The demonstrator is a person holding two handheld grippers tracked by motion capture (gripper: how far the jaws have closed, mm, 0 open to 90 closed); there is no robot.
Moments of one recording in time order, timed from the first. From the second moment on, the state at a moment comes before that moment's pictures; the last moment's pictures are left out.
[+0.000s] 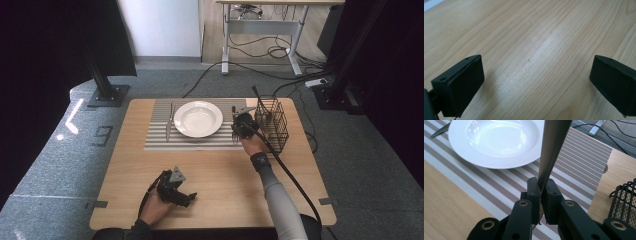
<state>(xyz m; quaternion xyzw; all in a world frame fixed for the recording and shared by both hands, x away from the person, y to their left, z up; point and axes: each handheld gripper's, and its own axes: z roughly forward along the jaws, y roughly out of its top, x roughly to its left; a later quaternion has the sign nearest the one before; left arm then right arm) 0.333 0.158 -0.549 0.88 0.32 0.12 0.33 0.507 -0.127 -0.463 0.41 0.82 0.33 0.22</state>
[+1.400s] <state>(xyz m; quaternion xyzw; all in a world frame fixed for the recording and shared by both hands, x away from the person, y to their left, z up) 0.333 0.156 -0.549 0.88 0.31 0.11 0.34 0.588 -0.112 -0.524 0.49 0.80 0.26 0.23</state>
